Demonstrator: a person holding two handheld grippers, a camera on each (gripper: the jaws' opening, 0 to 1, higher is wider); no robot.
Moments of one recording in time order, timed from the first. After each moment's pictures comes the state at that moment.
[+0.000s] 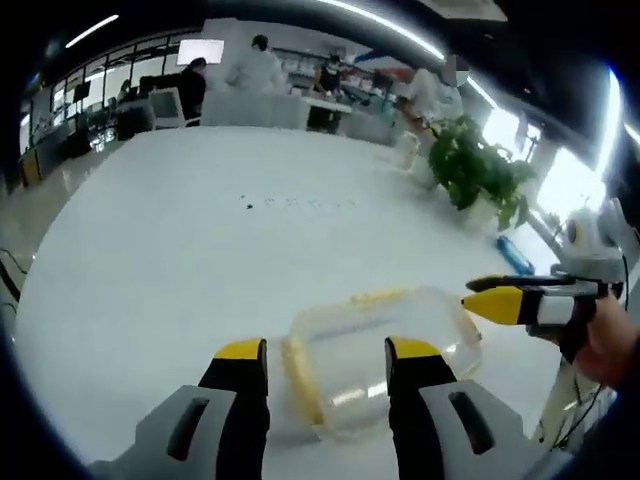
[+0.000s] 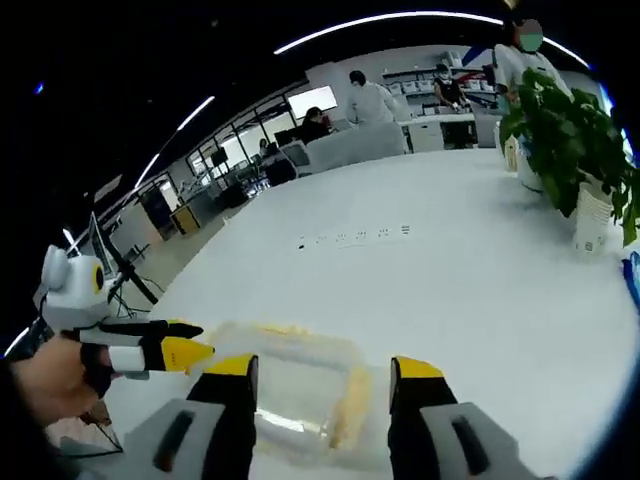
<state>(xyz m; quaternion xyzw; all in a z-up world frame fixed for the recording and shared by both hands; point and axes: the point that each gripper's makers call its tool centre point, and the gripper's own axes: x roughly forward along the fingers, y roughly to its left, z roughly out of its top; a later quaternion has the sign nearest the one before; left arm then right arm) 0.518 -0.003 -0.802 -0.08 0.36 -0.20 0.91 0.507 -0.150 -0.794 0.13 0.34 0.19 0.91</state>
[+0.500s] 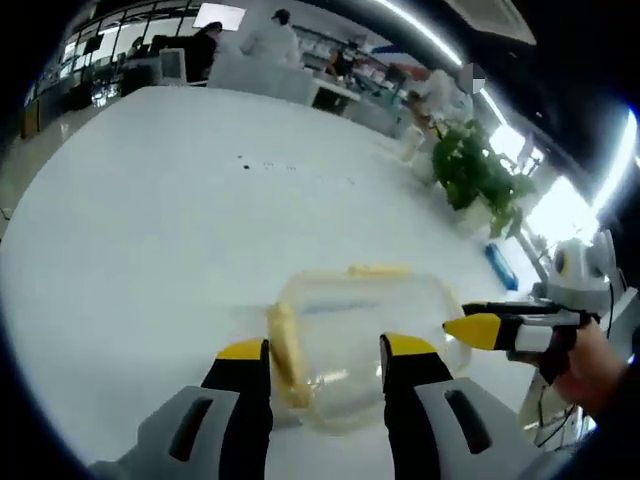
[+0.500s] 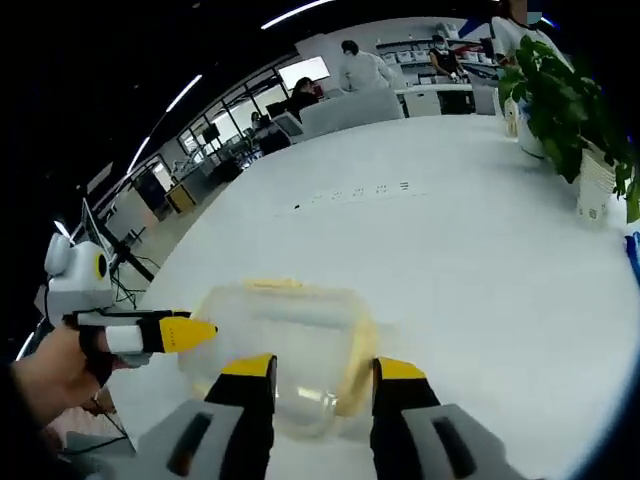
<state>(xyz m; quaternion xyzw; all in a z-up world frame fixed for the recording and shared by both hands) 0.502 -0.012 -0.824 -0.15 0.41 -0.21 0.87 0.484 -0.140 -0.820 0.12 0.40 0.20 0.89</state>
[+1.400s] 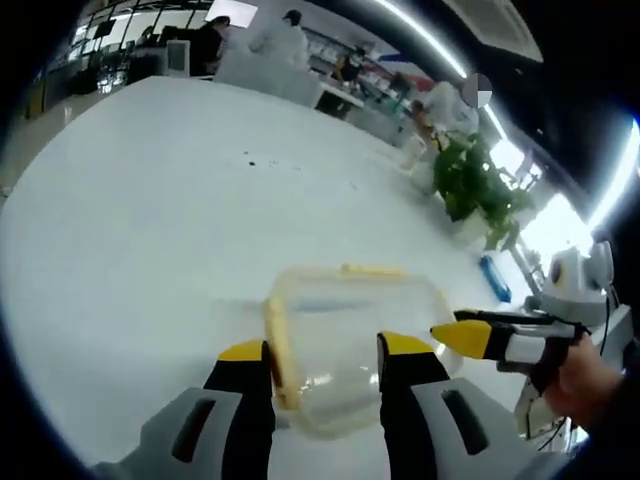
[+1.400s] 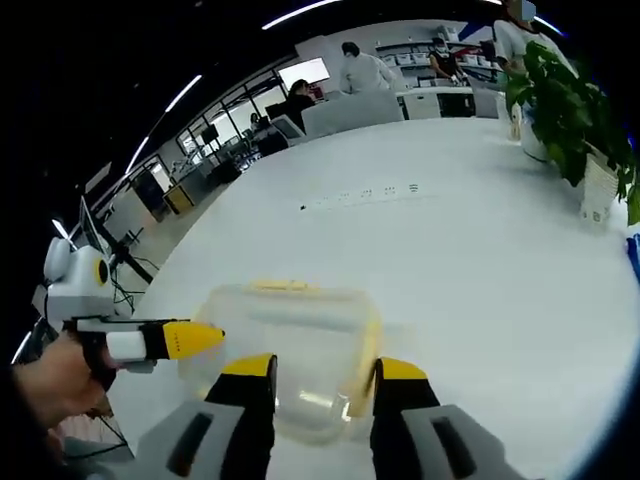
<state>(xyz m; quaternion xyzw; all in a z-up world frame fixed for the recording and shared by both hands) 0.507 -0.002 -0.826 -0.17 0.40 -0.22 0.87 0.493 -0.117 -0.822 0.12 0.39 0.20 0.89</state>
